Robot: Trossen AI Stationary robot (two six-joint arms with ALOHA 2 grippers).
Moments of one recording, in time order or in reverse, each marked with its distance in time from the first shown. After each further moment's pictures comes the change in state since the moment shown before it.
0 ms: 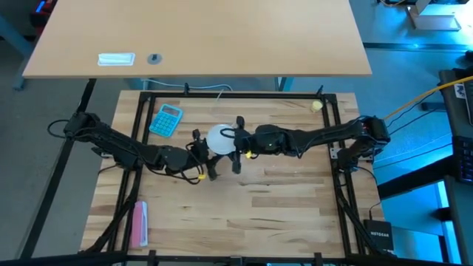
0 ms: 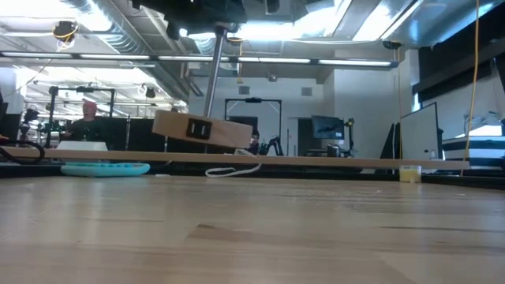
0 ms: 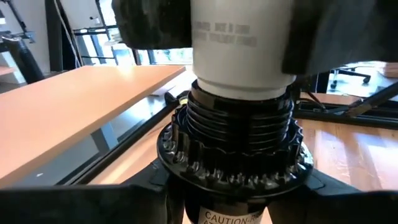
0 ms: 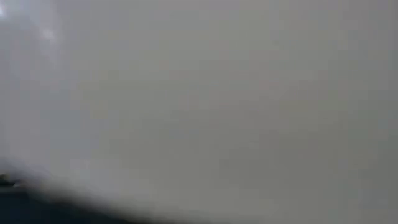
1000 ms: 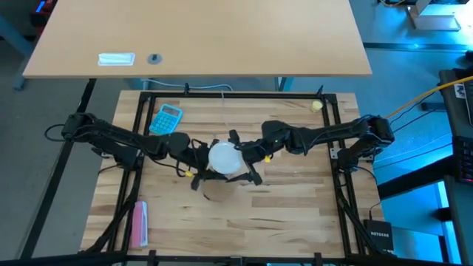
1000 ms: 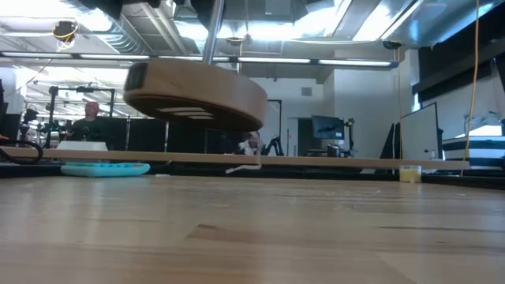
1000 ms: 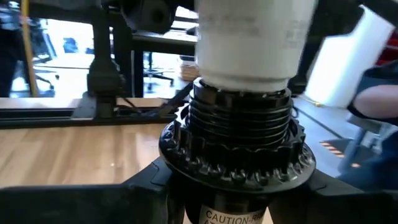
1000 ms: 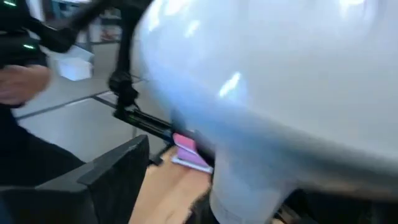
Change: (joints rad) left arm 0.178 -0.023 0.002 0.025 0.970 -0.126; right arm -0.001 -0.047 -0.002 0.021 -0.589 -0.091
